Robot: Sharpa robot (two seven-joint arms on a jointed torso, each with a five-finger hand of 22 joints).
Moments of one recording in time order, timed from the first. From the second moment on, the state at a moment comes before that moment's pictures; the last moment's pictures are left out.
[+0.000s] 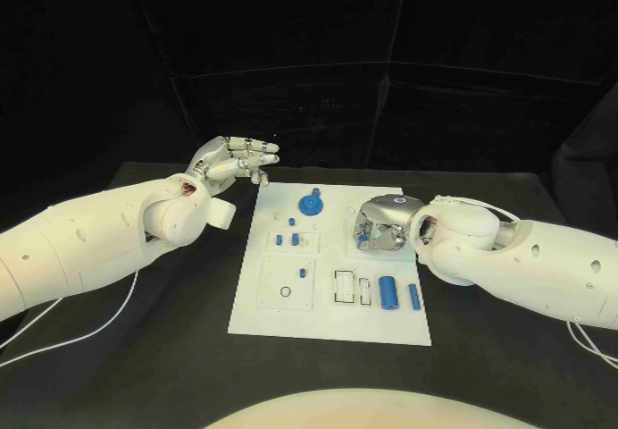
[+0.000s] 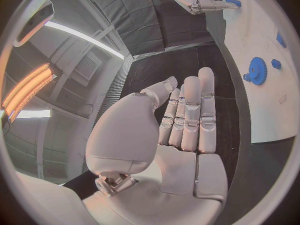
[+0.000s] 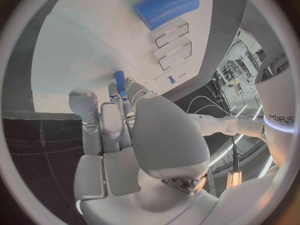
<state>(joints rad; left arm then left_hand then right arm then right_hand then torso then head) 1.19 -0.76 -0.04 1.25 -0.10 -0.08 0.43 1.33 -0.09 0.45 -0.08 0.08 0.98 0.19 0.18 0.07 1.03 0.12 0.34 0.08 1.19 0.02 0.97 0.46 0.17 1.14 0.13 0.62 0.71 1.12 -0.78 -0.01 1.58 -1.69 -0.07 -0.25 1.56 -0.04 0.28 0.10 0.07 1.06 0.15 0.09 0.07 1.19 0.07 0.15 0.06 1.47 -0.01 1.26 1.01 0.14 1.31 0.09 1.18 0.81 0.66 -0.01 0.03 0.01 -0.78</state>
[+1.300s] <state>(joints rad) 1.19 -0.76 -0.04 1.25 -0.10 -0.08 0.43 1.33 -0.09 0.45 -0.08 0.08 0.97 0.19 0.18 0.07 1.03 0.12 0.34 0.08 1.18 0.03 0.97 0.46 0.17 1.14 0.13 0.62 0.70 1.07 -0.59 0.00 1.68 -1.64 -0.20 -0.13 1.49 -0.10 0.49 0.02 0.08 1.08 0.16 0.07 0.07 1.21 0.10 0.08 0.06 1.47 -0.01 1.28 1.01 0.14 1.31 0.09 1.20 0.83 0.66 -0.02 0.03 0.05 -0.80</state>
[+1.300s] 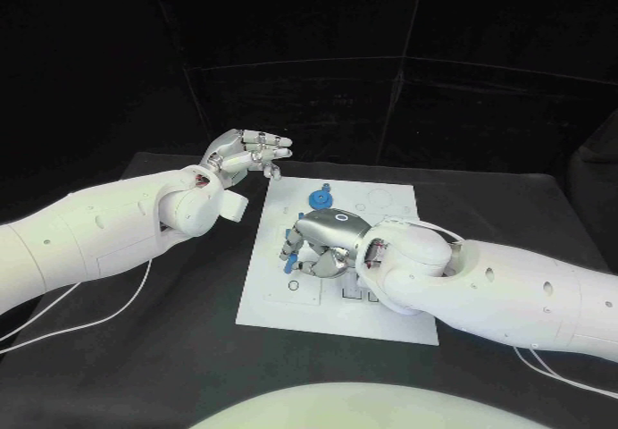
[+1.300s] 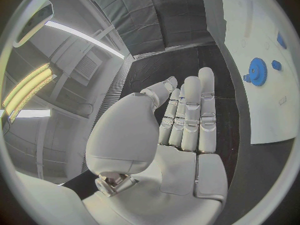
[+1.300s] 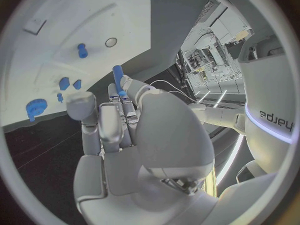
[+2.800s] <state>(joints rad) 1.19 -0.75 -0.04 1.24 -0.10 -0.08 0.43 1.33 -0.09 0.45 -0.08 0.08 0.97 0.19 0.18 0.07 1.03 0.12 0.34 0.08 1.18 0.03 0.97 0.46 0.17 1.14 0.13 0.62 0.70 1.05 -0.52 -0.04 1.61 -1.77 -0.10 -0.14 1.46 -0.12 0.50 0.01 0.09 1.08 0.16 0.07 0.07 1.22 0.09 0.08 0.06 1.47 -0.01 1.28 1.01 0.14 1.31 0.10 1.20 0.83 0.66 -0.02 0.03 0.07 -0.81</state>
